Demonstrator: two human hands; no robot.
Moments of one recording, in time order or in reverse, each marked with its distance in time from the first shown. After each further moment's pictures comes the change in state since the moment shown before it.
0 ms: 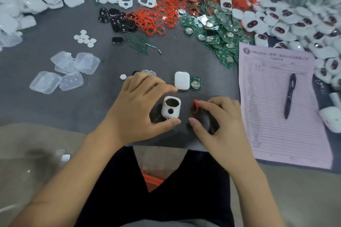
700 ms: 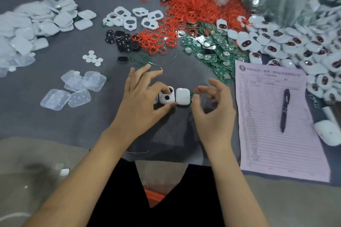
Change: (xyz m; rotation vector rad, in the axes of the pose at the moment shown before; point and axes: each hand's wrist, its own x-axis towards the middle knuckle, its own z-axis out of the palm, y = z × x) left_hand 0.031 -0.017 0.004 -0.035 0.037 -0.222; right_hand 0.056 -0.019 0.035 0.297 0.360 0.191
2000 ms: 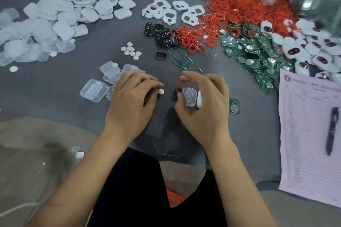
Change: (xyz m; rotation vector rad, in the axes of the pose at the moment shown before) left_hand -0.039 -0.064 -0.045 0.046 0.212 -0.155; right_hand 0.001 -0.050 0.078 -0.124 -0.186 -0.471
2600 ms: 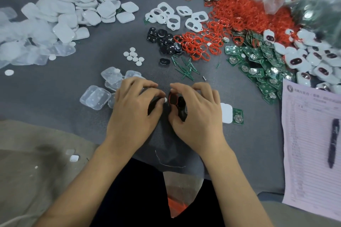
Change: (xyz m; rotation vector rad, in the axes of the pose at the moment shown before) left_hand 0.000 0.003 -0.003 0.011 -0.044 -0.069; right_hand 0.008 -0.006 0.017 -0.213 -0.188 -0.072
